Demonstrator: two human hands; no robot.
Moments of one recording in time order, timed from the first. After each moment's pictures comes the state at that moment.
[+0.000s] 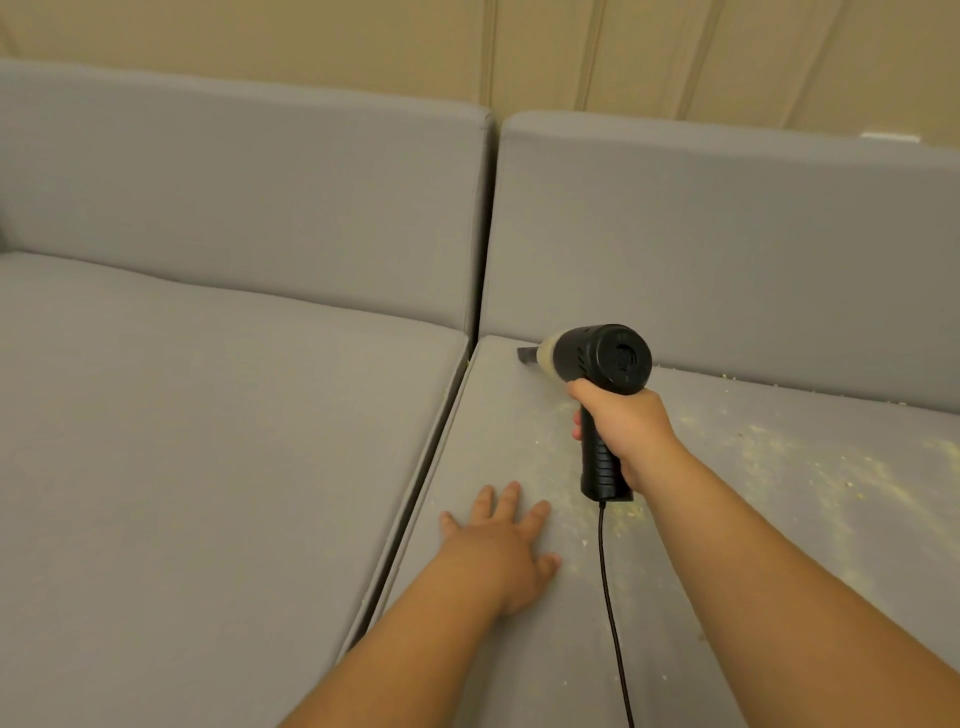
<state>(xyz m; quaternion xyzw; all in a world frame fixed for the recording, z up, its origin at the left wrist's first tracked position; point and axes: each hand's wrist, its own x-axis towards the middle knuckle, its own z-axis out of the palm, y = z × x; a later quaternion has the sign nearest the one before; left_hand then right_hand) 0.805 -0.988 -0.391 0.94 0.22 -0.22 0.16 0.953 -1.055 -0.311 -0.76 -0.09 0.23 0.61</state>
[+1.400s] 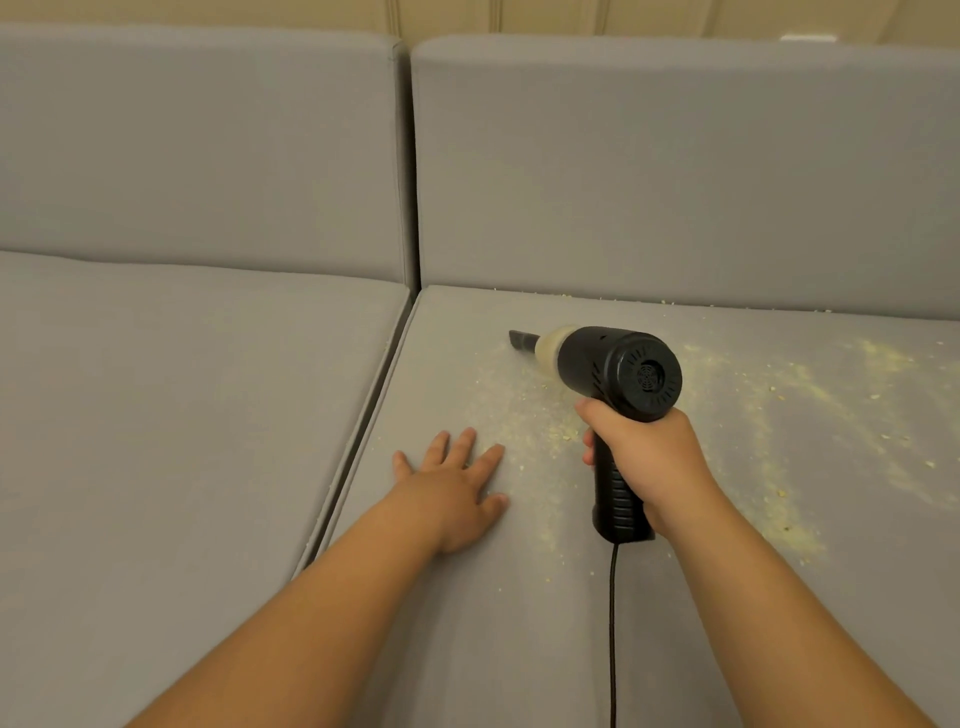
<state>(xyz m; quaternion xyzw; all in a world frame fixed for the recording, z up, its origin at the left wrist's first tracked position) 0.808 -1.003 -0.410 0.95 0.20 -0.21 0.11 0.913 -1.184 -0.330 -0.77 -0.07 0.20 0.60</state>
